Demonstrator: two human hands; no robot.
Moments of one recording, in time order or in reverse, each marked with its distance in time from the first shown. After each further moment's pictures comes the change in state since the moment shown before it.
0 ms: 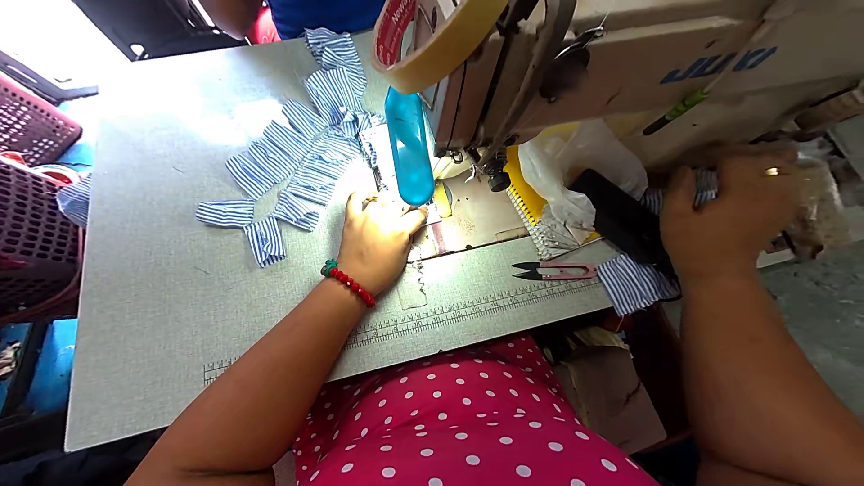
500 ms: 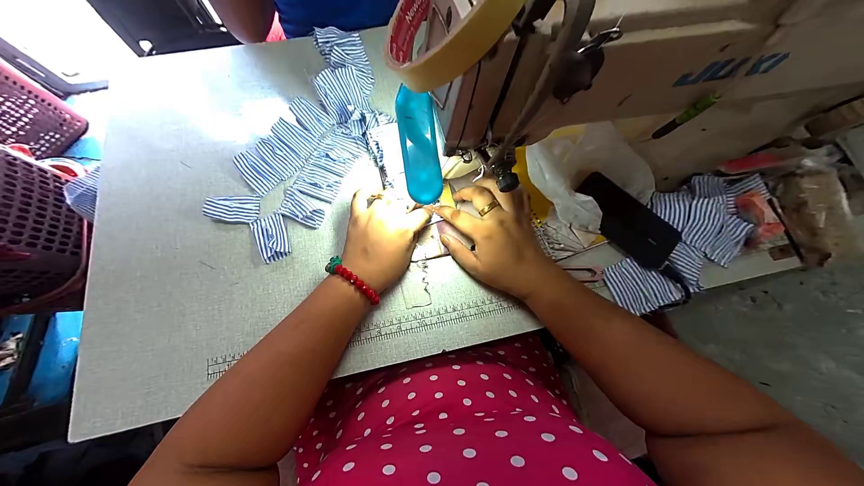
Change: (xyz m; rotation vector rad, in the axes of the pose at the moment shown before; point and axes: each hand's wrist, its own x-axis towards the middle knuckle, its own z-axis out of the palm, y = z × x) left_hand 0.001 -0.001 0.001 -0.024 0.009 -0.012; right_hand -0.037 -0.188 0.036 0.369 -0.360 -0.626
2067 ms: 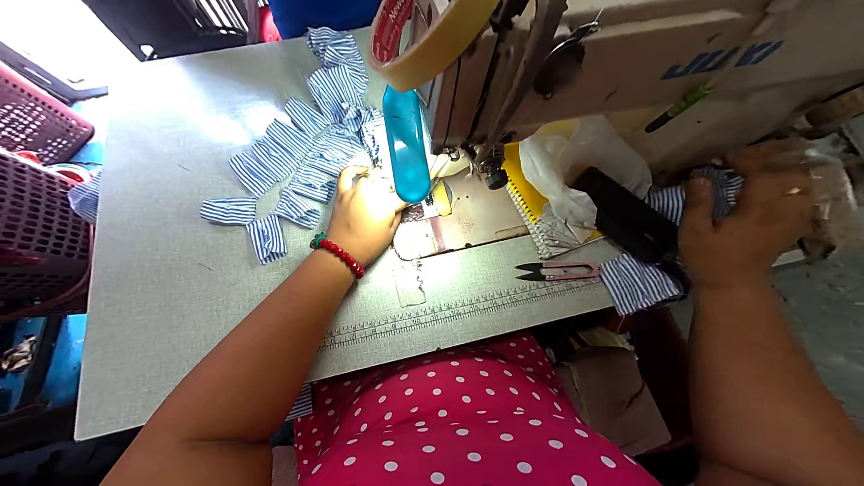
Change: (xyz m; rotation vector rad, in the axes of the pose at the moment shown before) left_hand 0.018 -0.029 0.000 0.007 -0.120 -0.007; right_hand -0.128 0.175 -0.083 -0.318 0.415 0.561
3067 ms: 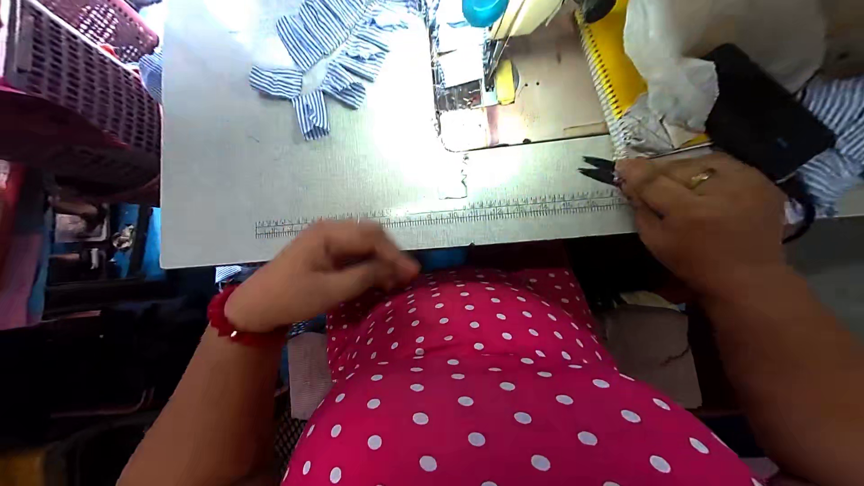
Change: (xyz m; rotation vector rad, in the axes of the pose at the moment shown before) left_hand -0.183 0.065 -0.108 -1.014 -0.232 -0.155; right_hand -0.077 -0.100 -0.028 0.211 -0.344 -0.623
